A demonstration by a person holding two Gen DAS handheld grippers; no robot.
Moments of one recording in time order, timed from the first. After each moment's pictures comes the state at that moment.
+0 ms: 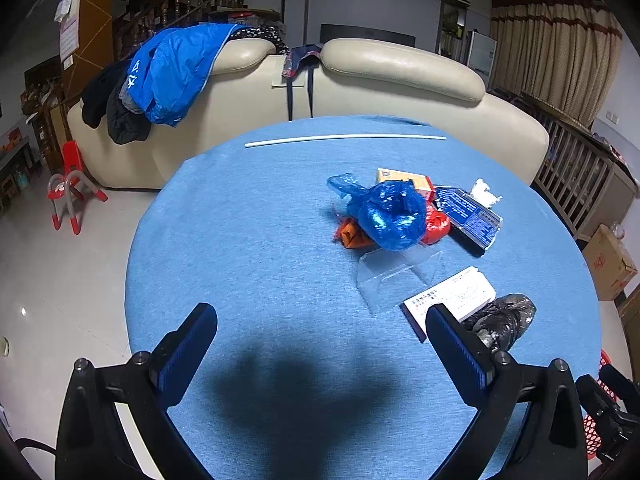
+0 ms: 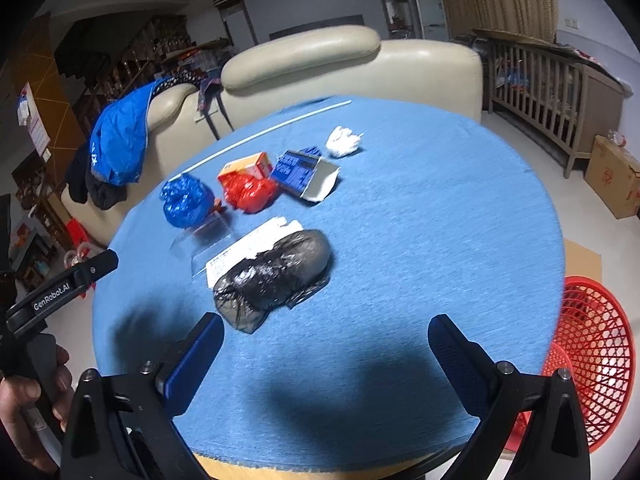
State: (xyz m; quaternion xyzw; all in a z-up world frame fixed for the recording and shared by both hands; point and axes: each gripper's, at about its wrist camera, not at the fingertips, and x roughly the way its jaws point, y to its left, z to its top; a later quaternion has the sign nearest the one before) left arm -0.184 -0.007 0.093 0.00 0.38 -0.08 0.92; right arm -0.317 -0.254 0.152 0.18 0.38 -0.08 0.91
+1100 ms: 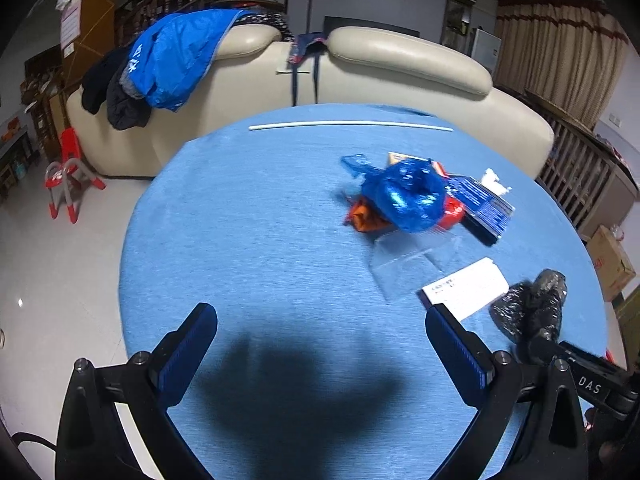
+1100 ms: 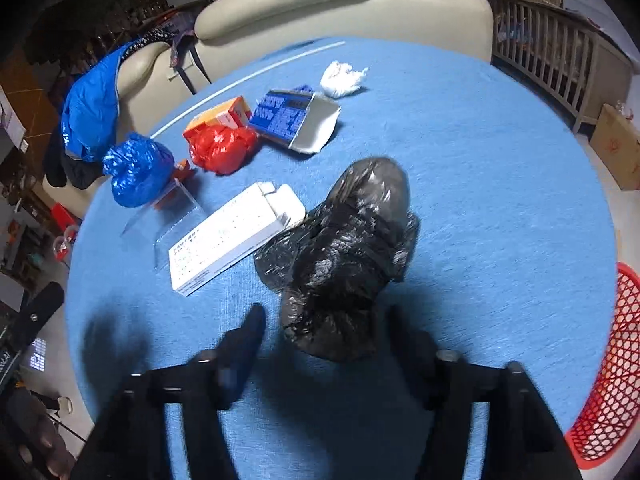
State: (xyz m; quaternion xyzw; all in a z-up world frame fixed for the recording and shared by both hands) left arm -0.180 -0.001 0.073 -0.01 0.39 -0.09 0.92; right arm -0.252 -0.260 0.105 0.19 0.46 -0.09 0.86
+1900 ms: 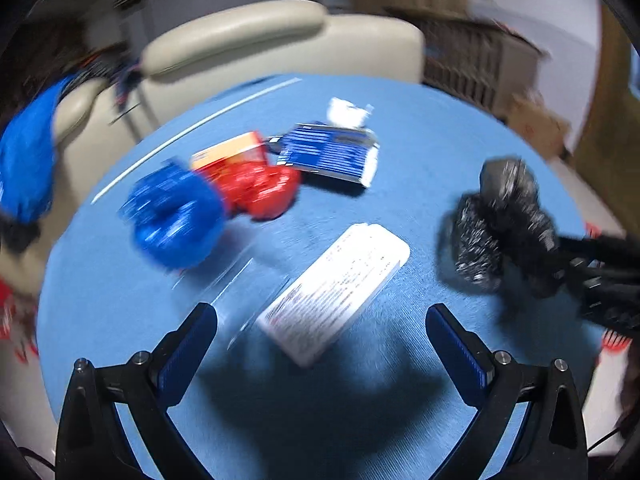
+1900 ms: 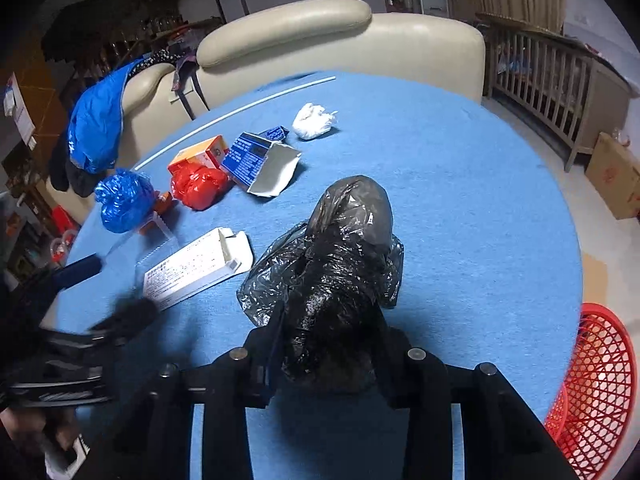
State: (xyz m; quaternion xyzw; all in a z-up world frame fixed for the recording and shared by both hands) left arm -0.159 -0.142 0.044 0.20 0.39 -0.29 0.85; right arm -0.268 -0.311 0.115 0.17 0.41 -0.08 0.89
